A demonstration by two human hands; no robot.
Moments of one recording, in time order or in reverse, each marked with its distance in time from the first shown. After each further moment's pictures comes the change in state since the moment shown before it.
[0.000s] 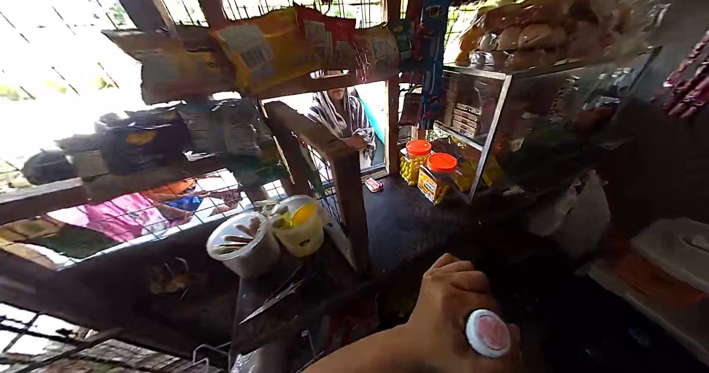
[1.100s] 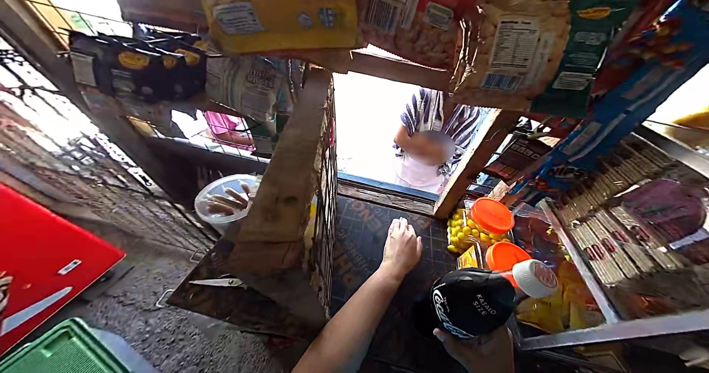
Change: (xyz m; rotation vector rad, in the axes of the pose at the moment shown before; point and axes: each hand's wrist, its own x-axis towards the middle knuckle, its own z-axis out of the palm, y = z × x) left_hand -0.029 -0.342 -0.043 0.847 -0.192 -1.475; right_hand 0.286 0.144 0.045 0.321 -0.366 -0.060
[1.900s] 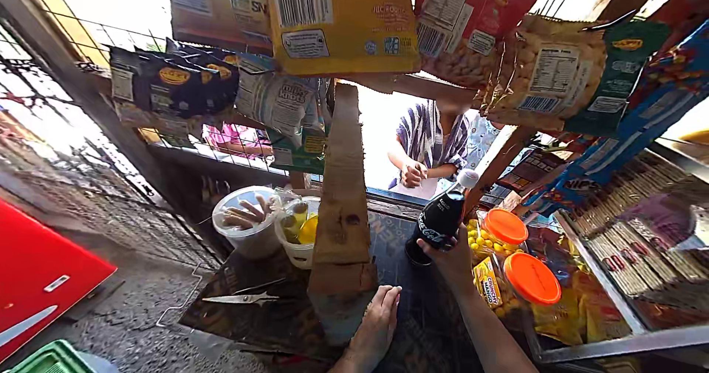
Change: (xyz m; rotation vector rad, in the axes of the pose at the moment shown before) left_hand -0.144 -0.069 0.037 -0.232 0.633 0.306; right_hand 0.134 0.009 0.102 -0.056 0.007 0.085
